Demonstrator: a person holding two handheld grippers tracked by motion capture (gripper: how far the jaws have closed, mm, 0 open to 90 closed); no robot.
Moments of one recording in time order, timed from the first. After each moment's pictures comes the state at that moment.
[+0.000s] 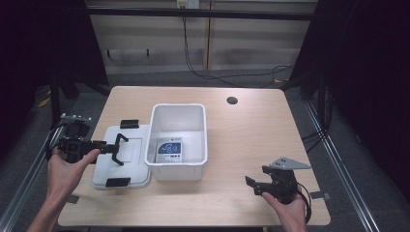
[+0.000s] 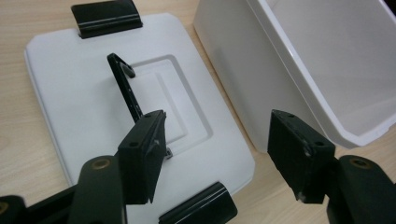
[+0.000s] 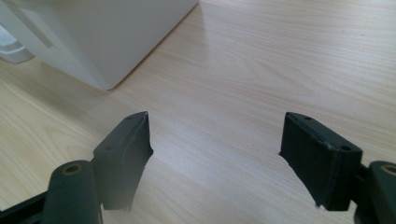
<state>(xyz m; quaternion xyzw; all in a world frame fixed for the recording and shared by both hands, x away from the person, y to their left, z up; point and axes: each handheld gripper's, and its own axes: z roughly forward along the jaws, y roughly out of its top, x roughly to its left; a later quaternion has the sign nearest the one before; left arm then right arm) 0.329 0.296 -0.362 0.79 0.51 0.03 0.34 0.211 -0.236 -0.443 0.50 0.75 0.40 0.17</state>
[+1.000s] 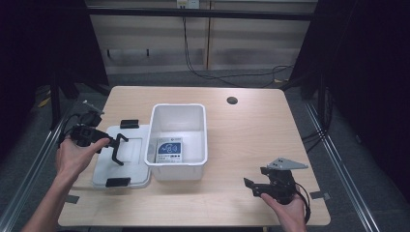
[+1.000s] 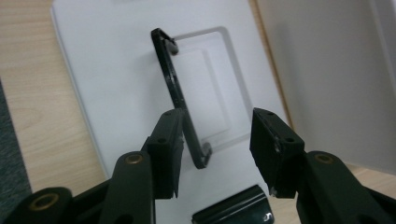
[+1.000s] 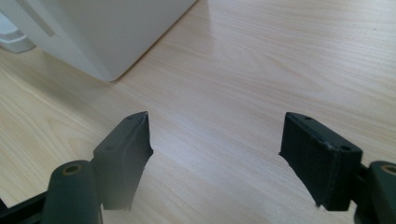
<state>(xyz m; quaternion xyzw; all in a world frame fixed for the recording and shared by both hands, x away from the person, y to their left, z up) 0.382 0.289 -0.378 0.79 0.58 -0.01 0.21 0.212 -0.232 -0.445 0.49 0.76 0.39 0.16</state>
